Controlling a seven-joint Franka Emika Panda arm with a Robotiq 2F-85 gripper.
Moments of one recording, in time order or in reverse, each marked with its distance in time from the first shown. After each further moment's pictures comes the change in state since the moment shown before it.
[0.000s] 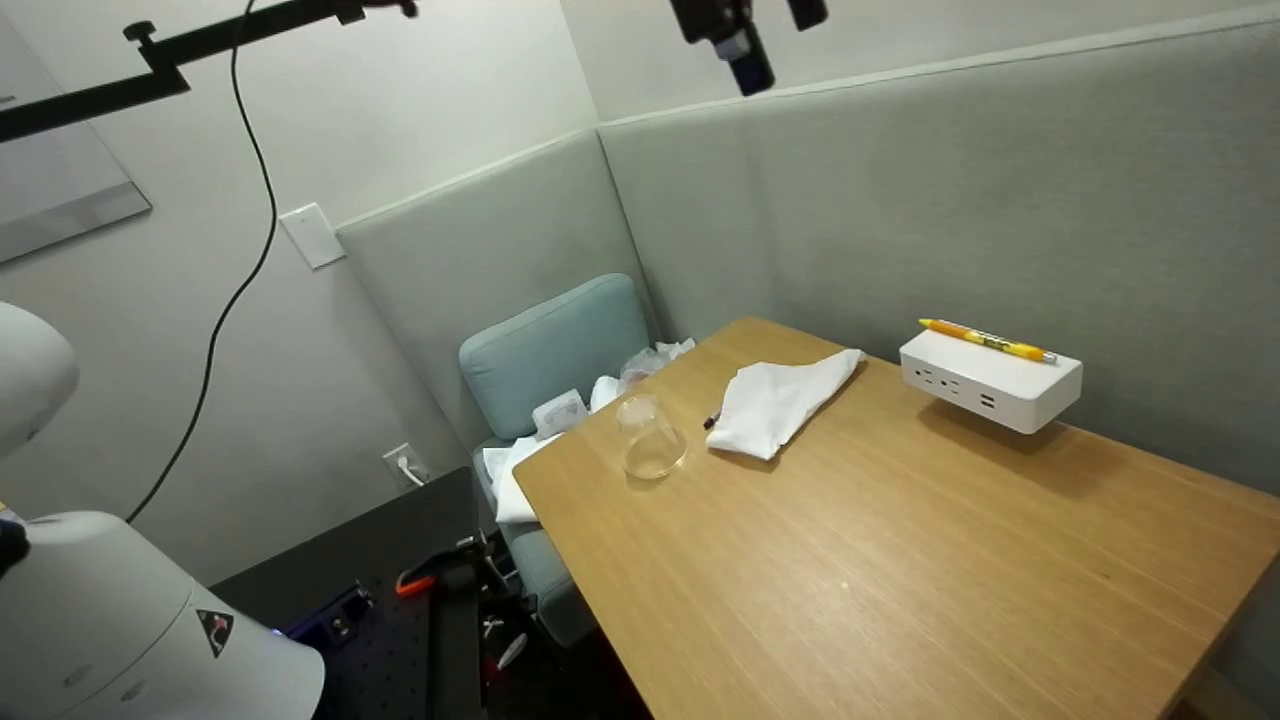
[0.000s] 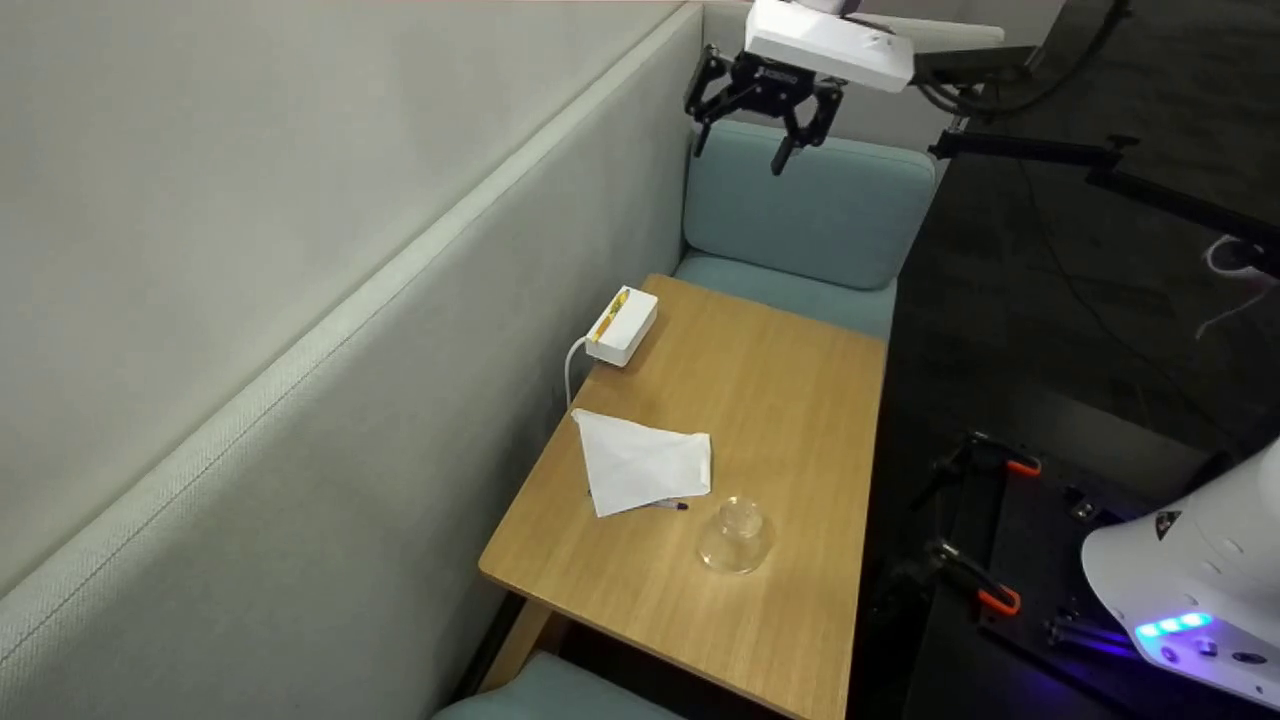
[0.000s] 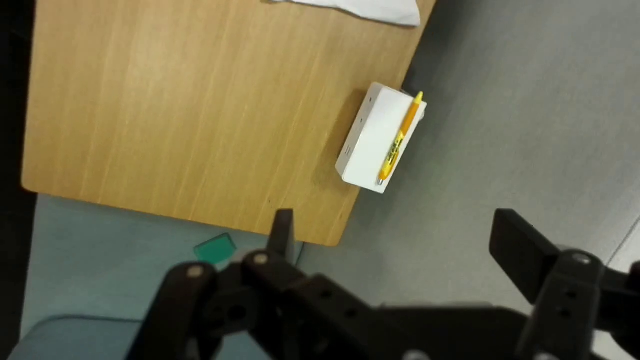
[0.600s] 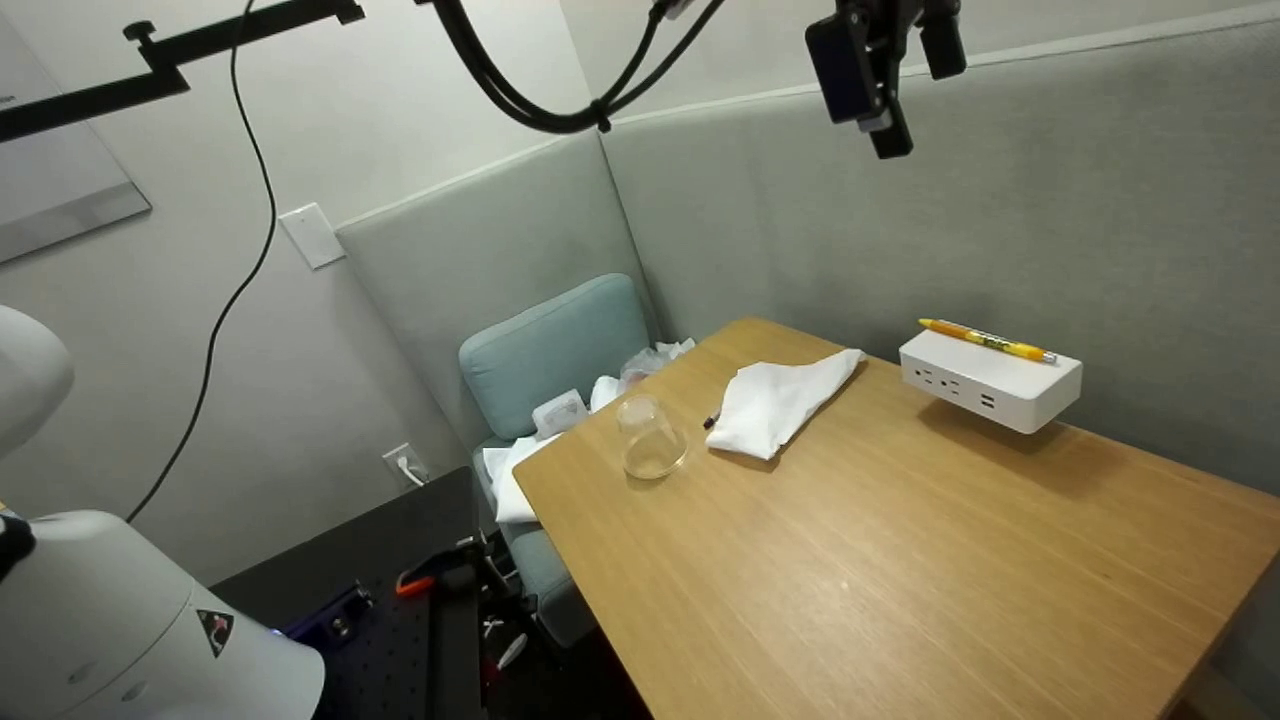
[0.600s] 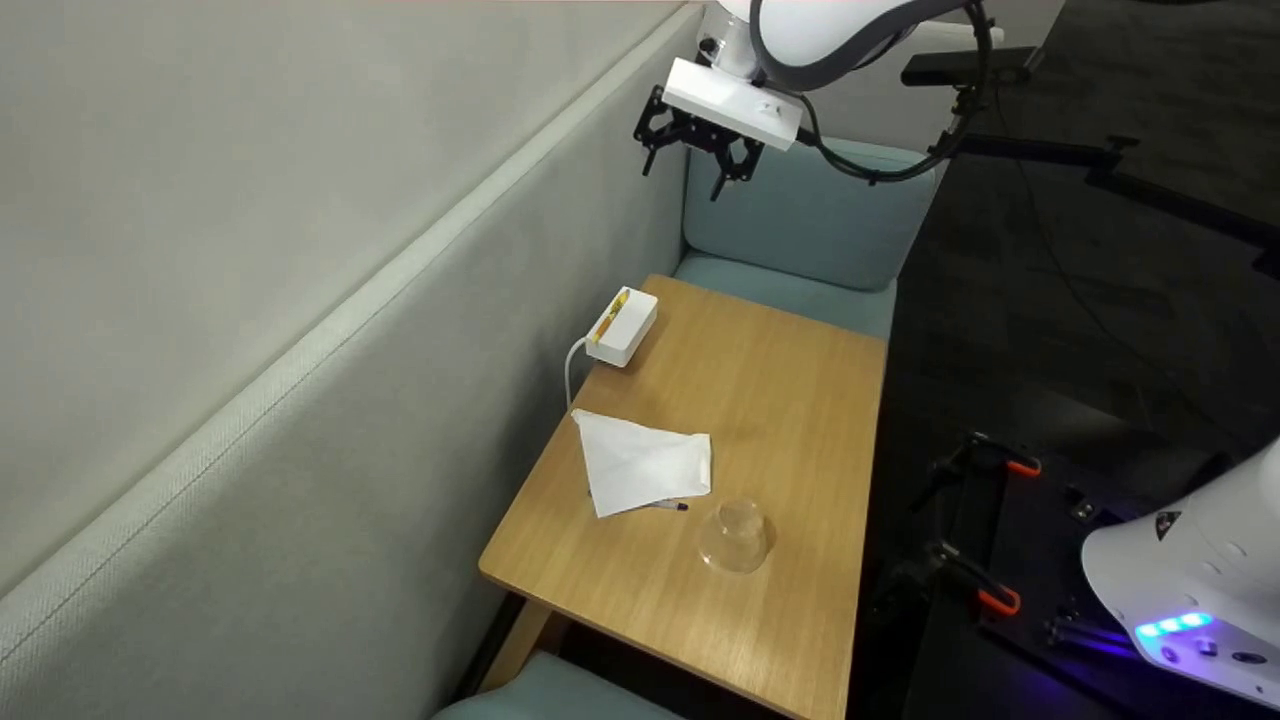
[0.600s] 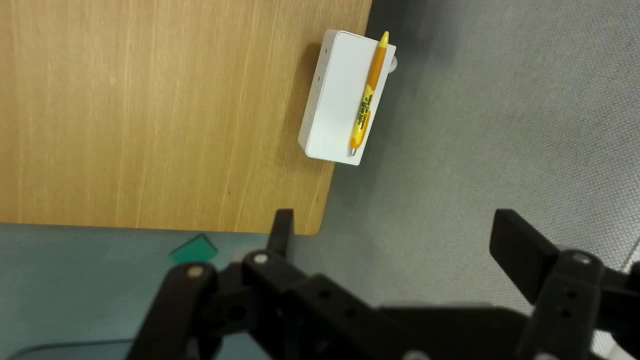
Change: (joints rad) arm 0.049 0.242 -0.073 0.120 0.001 0.192 0.098
